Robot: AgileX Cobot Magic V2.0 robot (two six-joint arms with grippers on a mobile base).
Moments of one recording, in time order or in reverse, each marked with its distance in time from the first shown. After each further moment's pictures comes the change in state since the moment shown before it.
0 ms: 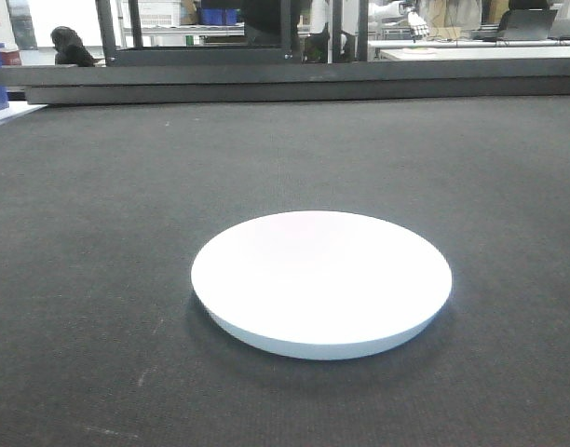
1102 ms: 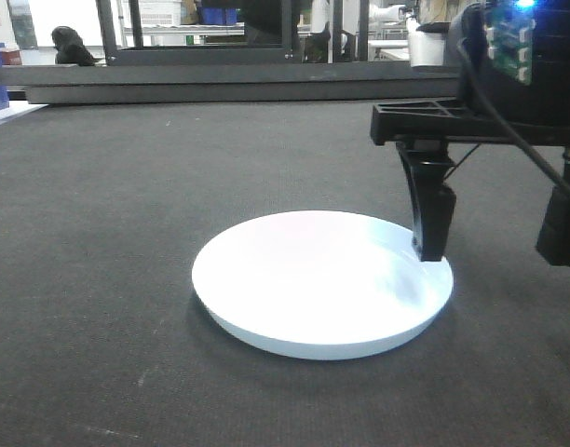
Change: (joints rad) left arm 0.000 0.000 0.000 0.000 0.000 0.000; right arm 0.448 0.727 -0.477 0.032 0.253 0.423
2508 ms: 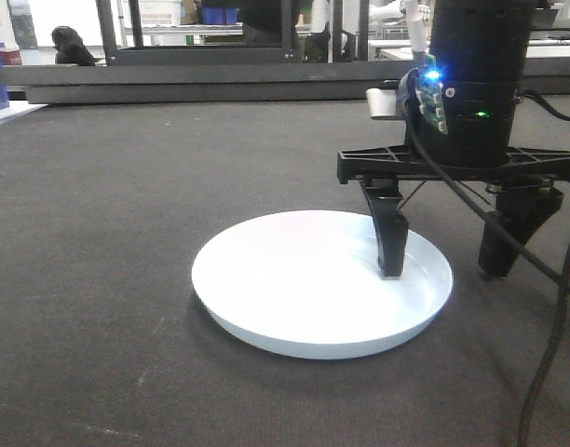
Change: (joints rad) left arm 0.000 0.000 0.000 0.000 0.000 0.000; right arm -0.052 0.247 -0.172 0.010 -0.020 -0.089
